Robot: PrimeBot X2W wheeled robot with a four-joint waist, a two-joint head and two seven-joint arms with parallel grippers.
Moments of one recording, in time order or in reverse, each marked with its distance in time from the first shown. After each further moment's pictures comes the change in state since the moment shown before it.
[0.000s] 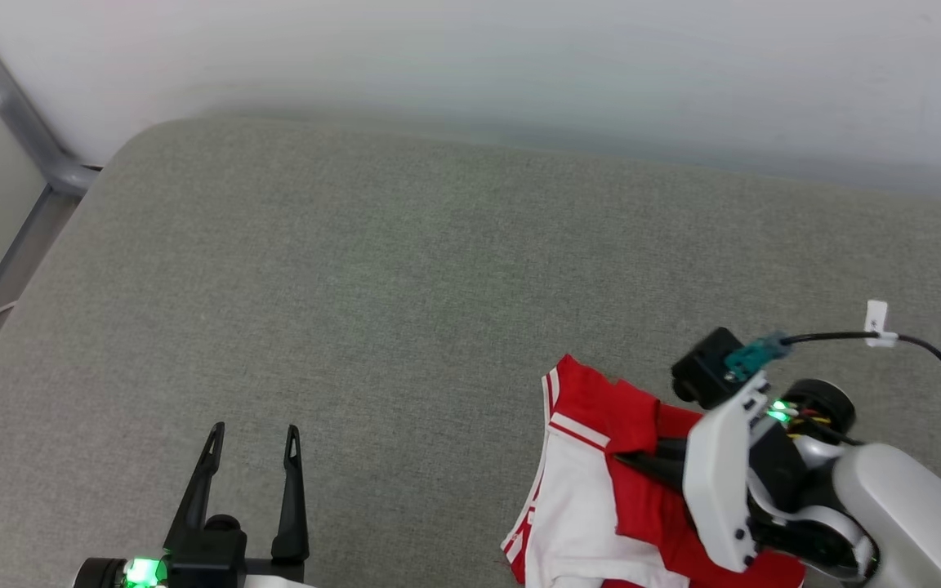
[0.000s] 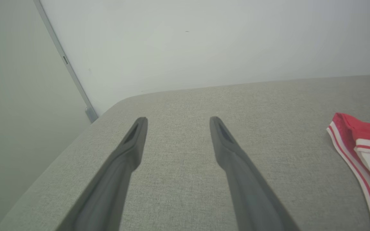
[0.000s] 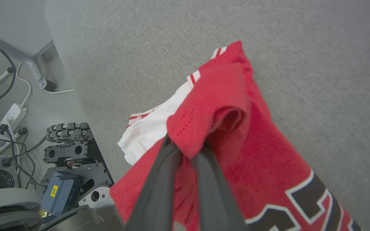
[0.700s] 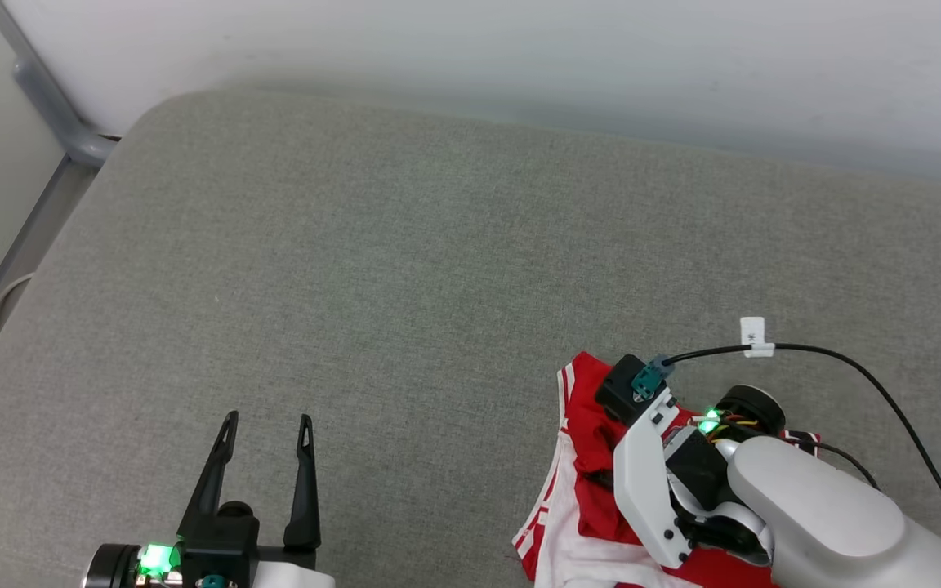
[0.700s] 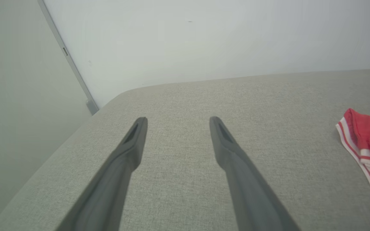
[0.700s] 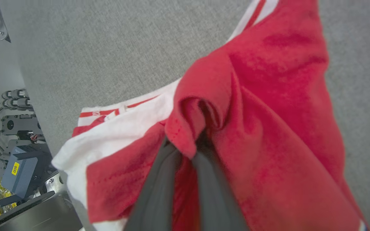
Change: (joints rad) left arm -0.038 -0.015 -0.012 0.030 0.001 -0.007 0.000; right arm -0.239 0.139 0.361 0.467 -0.037 0.000 -0.172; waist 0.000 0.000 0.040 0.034
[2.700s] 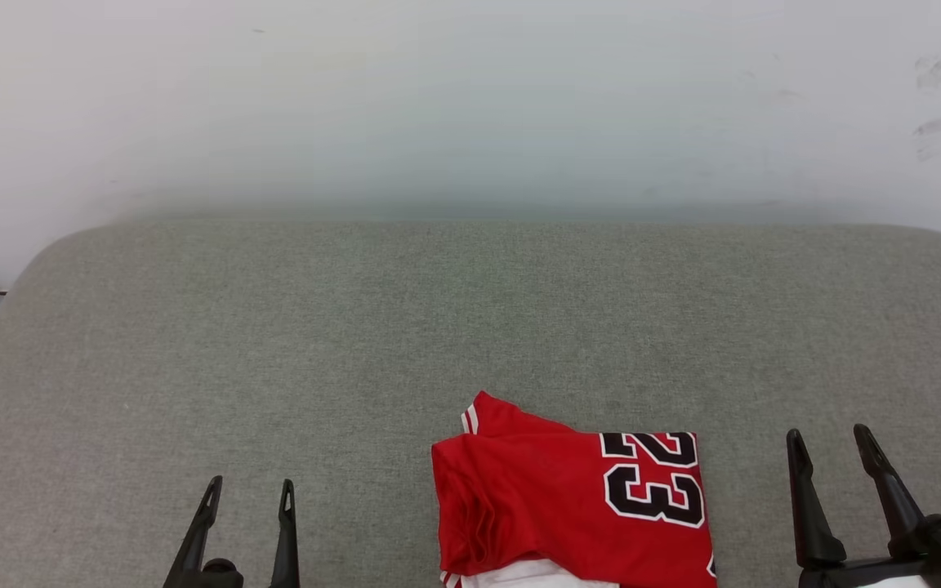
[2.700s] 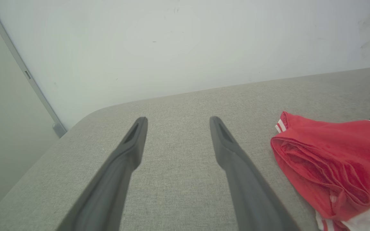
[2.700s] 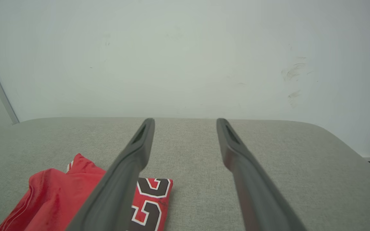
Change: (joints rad) left arm 0.118 0.029 0.020 0.001 -0.007 -0.007 0.000; right arm 0.818 0.316 -1.086 -0.505 -0.646 0.000 -0.758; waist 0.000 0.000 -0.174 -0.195
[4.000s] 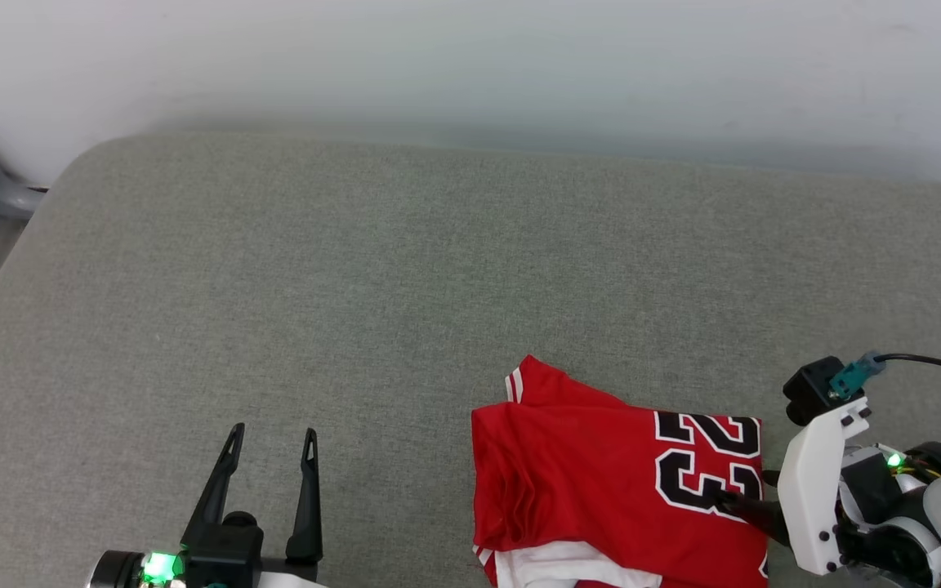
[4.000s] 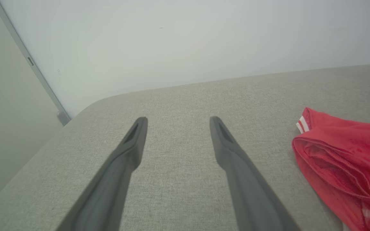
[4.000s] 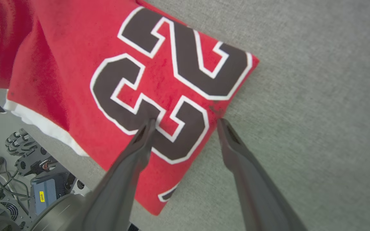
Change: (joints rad) left arm -0.089 -0.019 -0.025 0.008 0.008 -0.012 -0.001; right arm -0.443 -0.446 0.458 0.202 0.594 0.000 1.068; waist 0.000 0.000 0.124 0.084
